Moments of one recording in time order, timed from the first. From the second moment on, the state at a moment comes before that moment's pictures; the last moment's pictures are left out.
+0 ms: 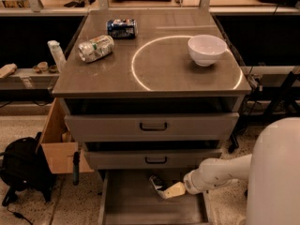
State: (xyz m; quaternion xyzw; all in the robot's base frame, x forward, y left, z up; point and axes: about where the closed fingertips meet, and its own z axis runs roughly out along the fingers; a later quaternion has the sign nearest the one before) arm 0.476 -0.147 0.349 -0.19 0.96 0.16 0.12
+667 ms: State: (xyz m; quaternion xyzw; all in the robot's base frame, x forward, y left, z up) arm 0.484 -0.128 0.327 -0.19 0.96 0.17 0.11
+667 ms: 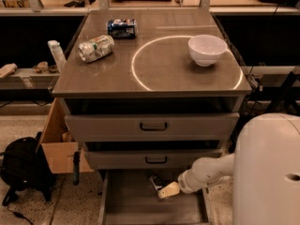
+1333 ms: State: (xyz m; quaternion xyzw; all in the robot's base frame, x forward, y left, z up) arm 0.485 -0.101 0.299 -0.22 0.96 0.16 0.08
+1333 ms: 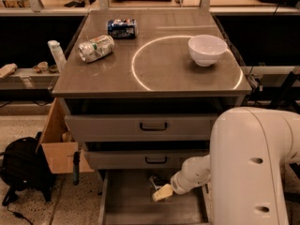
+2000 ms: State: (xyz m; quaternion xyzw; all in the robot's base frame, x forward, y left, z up) arm 0.490 -0.099 0.283 -0.20 0.96 0.15 0.08
